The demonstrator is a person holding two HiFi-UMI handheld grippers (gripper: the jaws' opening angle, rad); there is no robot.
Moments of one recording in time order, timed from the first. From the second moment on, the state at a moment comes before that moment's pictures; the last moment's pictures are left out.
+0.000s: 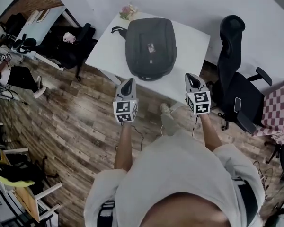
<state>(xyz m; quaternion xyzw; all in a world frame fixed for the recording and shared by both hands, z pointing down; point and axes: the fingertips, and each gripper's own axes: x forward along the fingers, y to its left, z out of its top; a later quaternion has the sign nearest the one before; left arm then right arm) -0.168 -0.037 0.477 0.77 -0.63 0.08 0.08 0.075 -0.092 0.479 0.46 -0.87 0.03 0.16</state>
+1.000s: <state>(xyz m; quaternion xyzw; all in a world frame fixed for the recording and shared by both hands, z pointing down) -0.172 -0.217 0.508 0.75 -0.63 0.16 0.11 0.063 -0.294 0.522 0.42 -0.88 0.10 0.18</state>
